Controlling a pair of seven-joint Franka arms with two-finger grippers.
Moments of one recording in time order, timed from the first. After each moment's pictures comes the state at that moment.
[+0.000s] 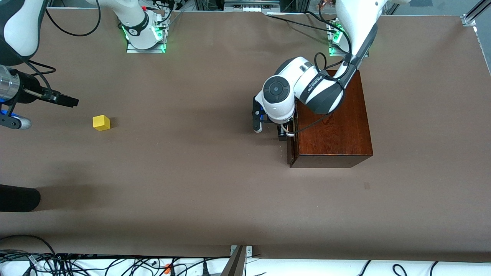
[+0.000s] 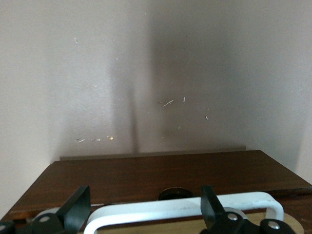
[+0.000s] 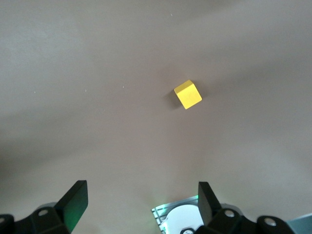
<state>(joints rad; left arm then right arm) -0.44 0.56 -0.26 -1.55 0.20 1.90 0.81 0.95 0.37 -1.19 -1.48 0.28 1.36 0.05</state>
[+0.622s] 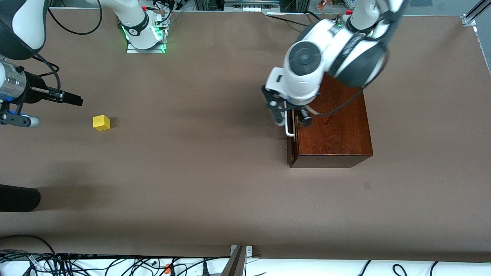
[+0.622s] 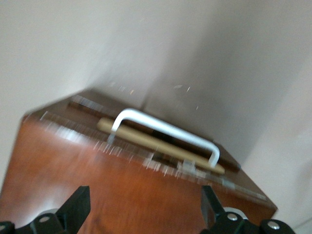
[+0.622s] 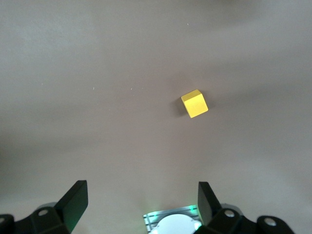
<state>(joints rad) -0.35 0.36 -0.26 -1.46 0.11 1.62 0.45 0.86 0.27 -0.99 -1.52 0.17 1.43 0.04</state>
